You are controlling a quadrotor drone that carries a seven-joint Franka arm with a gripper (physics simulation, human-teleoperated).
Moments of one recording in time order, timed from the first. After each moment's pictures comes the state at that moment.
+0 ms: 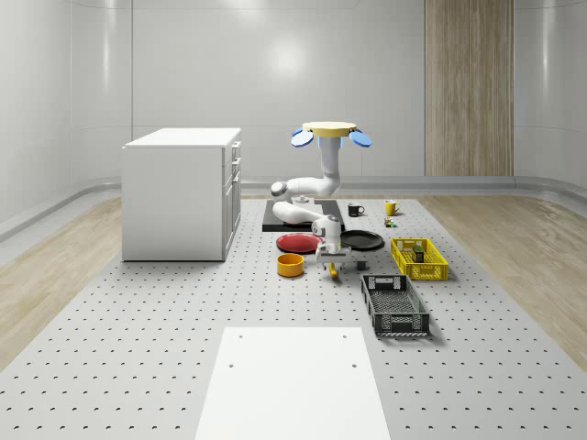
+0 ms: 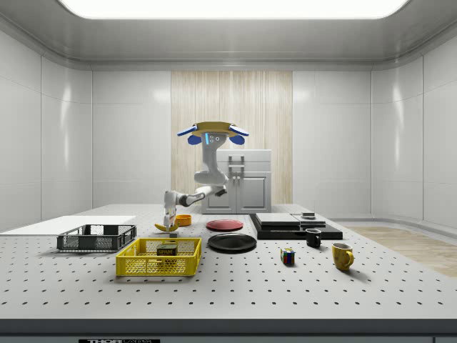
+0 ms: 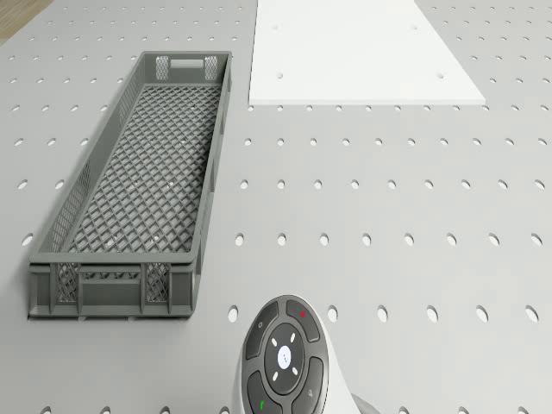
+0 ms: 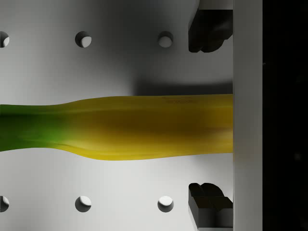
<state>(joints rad) -1.19 -1.44 0.96 -2.72 -2.18 1.69 1.63</state>
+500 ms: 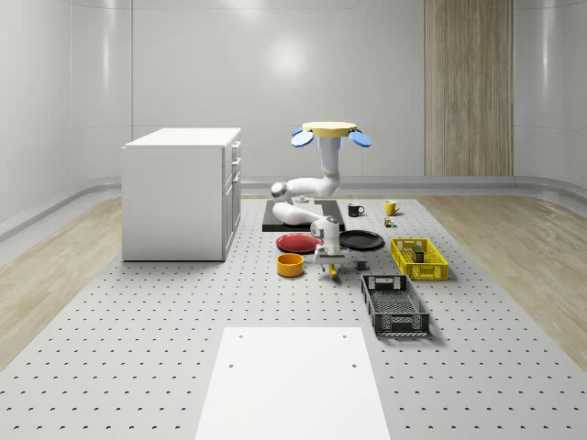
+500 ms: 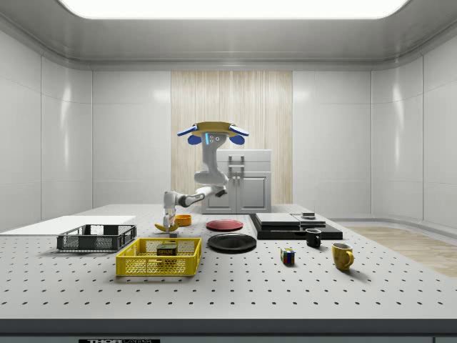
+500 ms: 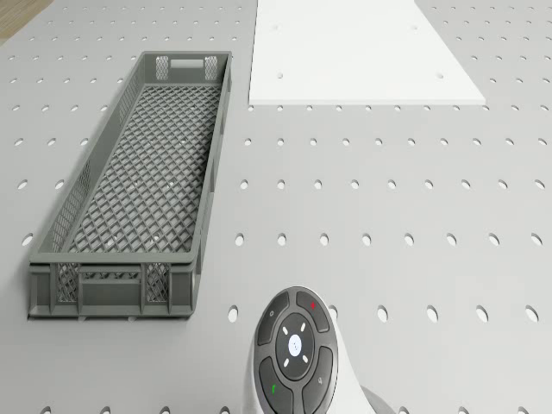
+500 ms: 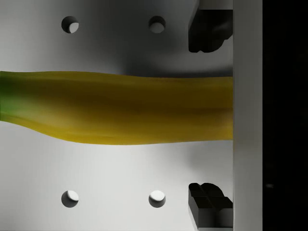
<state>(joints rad) -1.19 -1.42 0.97 -2.69 -2.18 1.68 1.60</state>
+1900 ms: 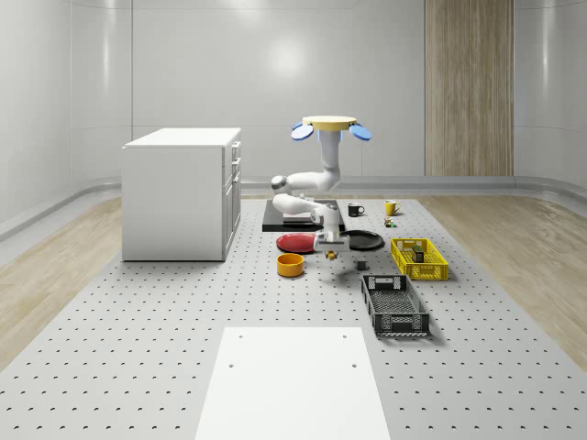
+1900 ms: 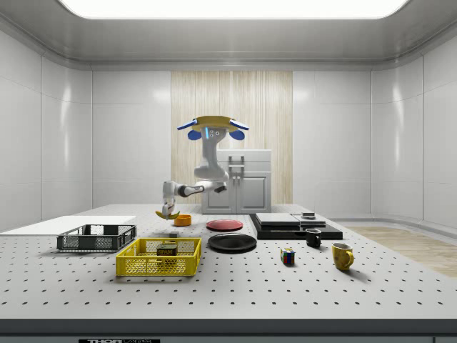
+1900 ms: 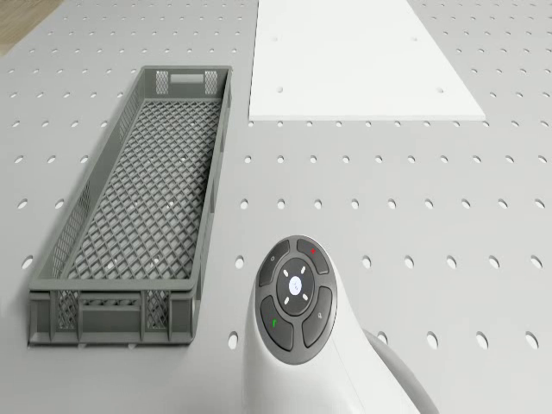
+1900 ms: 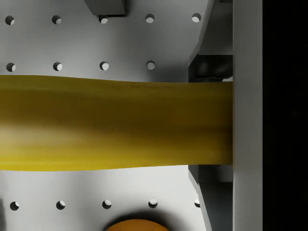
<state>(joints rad) -1.16 -1.41 1.09 -2.75 -2.09 1.59 1.61</state>
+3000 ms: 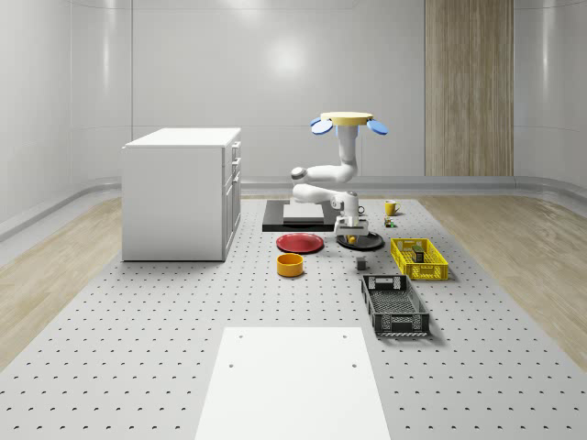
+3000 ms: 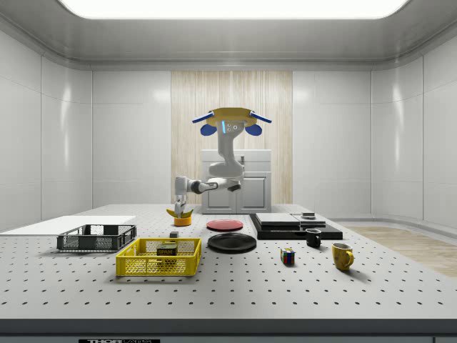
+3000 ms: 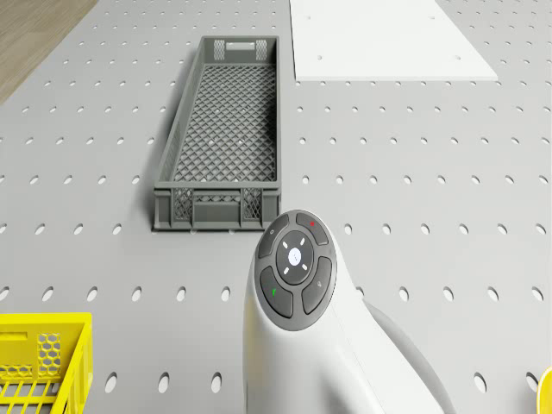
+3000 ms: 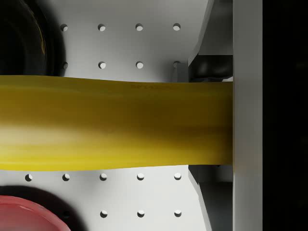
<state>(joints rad) -1.15 -1.42 1.14 -2.77 -2.03 1.57 1.61</state>
